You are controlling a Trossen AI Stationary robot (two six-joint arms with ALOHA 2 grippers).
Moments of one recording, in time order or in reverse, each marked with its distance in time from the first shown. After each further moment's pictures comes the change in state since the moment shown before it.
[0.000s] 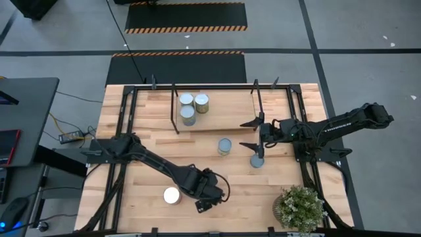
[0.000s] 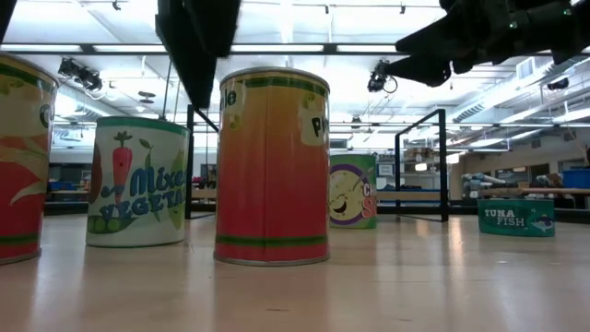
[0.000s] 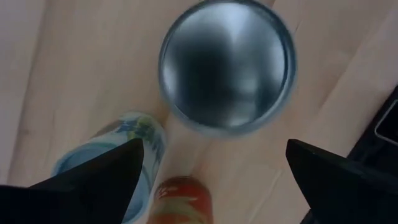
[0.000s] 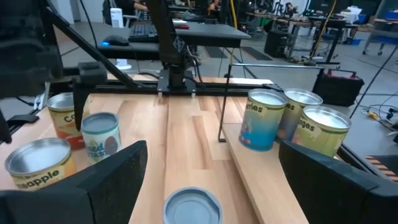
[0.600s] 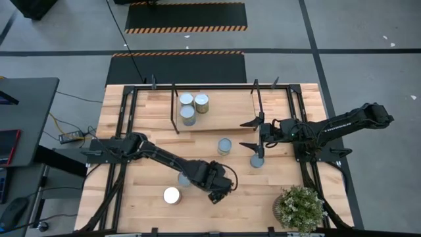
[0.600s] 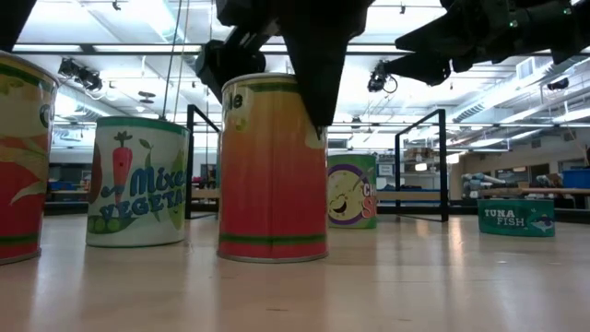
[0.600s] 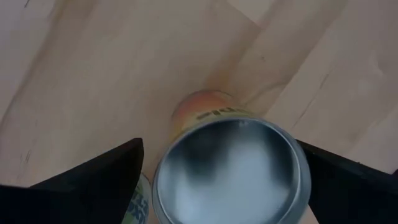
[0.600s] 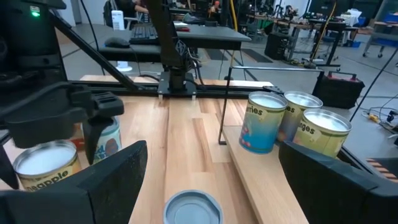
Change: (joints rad) left arm 0.075 0.067 0.000 0.126 -0.021 -0.105; right arm 0.000 0.000 0.000 0.013 -0.005 -0.003
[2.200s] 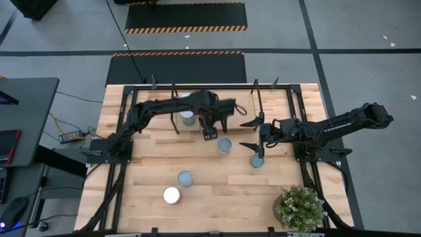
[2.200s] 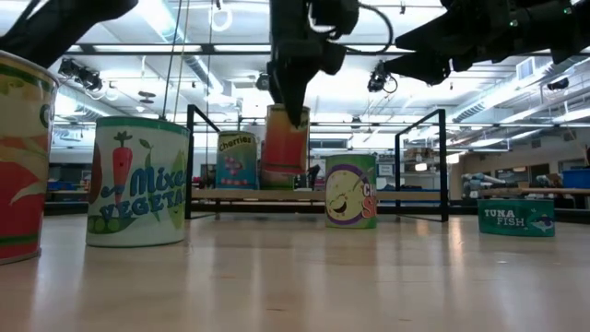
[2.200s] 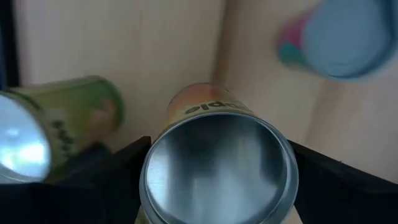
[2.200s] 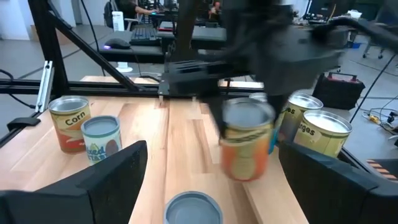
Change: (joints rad) left arm 0.538 -0.011 0.256 -0.334 -0.067 0.970; right arm 0.001 0.000 0.000 0.004 -0.002 -0.001
